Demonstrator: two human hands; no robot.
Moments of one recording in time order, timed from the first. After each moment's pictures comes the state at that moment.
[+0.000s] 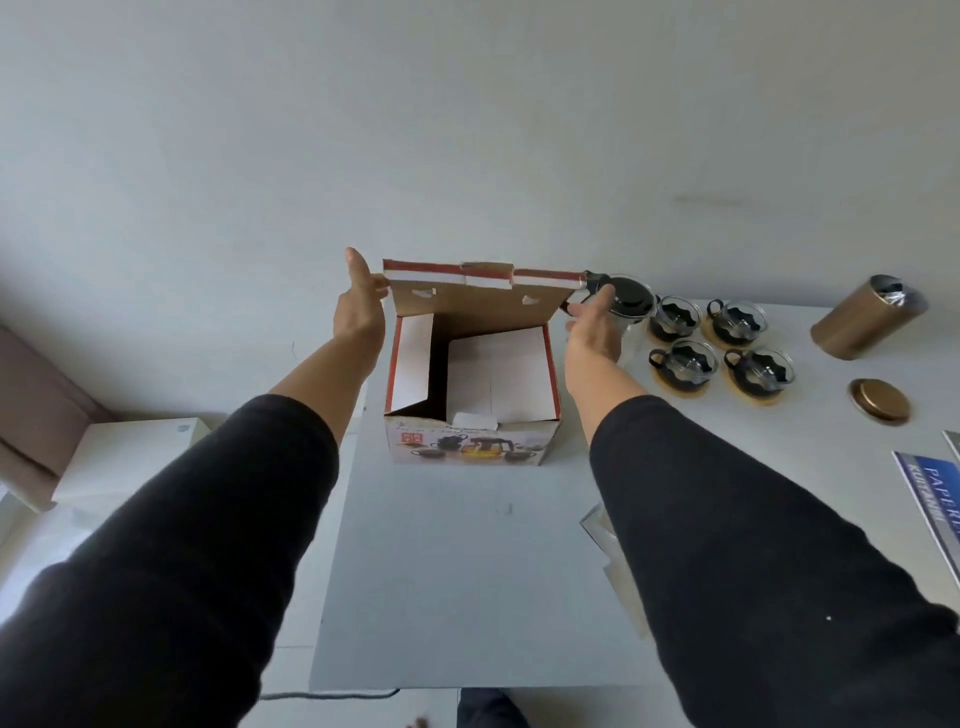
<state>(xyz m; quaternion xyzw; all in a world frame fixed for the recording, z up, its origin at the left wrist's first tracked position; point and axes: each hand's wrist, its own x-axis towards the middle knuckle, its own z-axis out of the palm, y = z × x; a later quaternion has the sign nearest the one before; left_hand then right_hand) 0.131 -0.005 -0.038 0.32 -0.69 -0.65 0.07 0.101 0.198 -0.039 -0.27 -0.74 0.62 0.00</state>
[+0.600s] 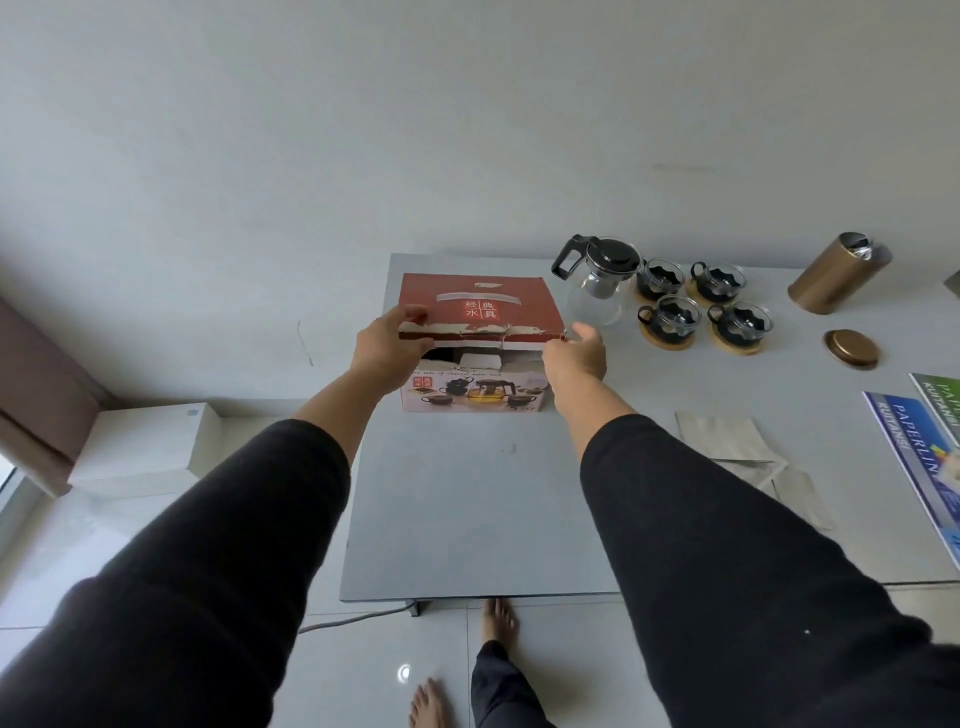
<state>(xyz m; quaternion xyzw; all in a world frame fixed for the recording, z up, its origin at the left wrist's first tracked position) 0.221 0.011 -0.069 0.15 -0.88 -0.45 0.01 0.190 0.204 -0.072 -0.27 -0.76 0.59 -0.02</state>
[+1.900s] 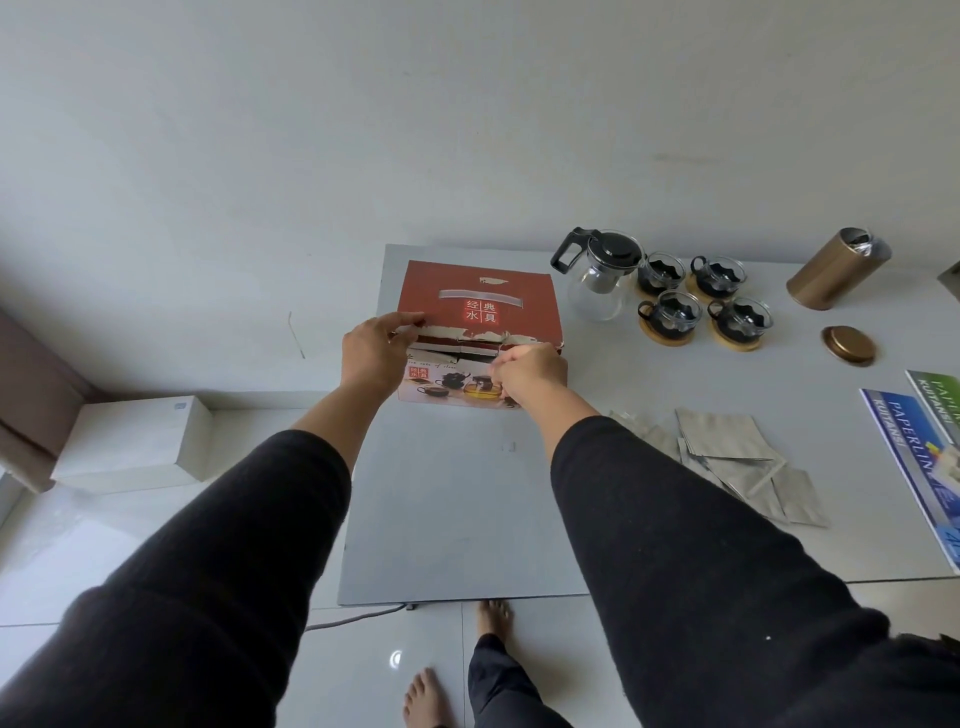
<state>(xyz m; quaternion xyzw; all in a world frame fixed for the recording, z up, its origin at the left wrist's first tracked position) 0.216 0.002 -0.091 0.17 -0.87 -0.45 0.07 0.191 0.171 -0.092 -0.16 -0.89 0.41 -0.12</state>
